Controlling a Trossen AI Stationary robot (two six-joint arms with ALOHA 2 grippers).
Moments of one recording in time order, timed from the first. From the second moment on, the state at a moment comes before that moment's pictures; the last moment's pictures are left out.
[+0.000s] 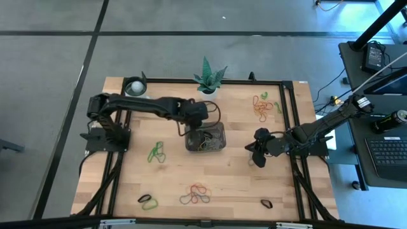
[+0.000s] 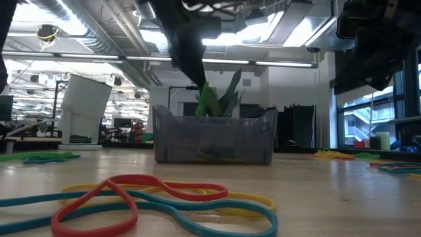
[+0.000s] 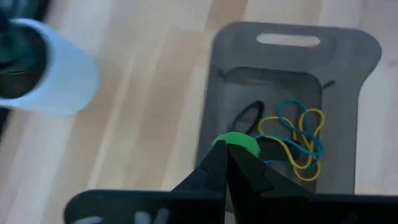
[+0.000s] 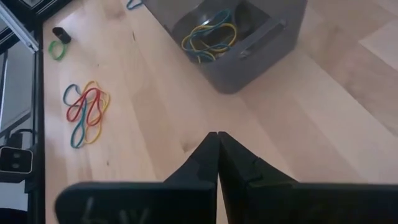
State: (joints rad) left arm 0.08 1.72 1.40 -0.73 -0.16 -0.12; right arm 0.45 0.96 0.54 -0.33 0.40 0.89
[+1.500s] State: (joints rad) left arm 0.02 1.84 1.40 -0.79 -0.09 -0.23; right arm 0.45 0.96 0.54 -0.33 0.40 0.88
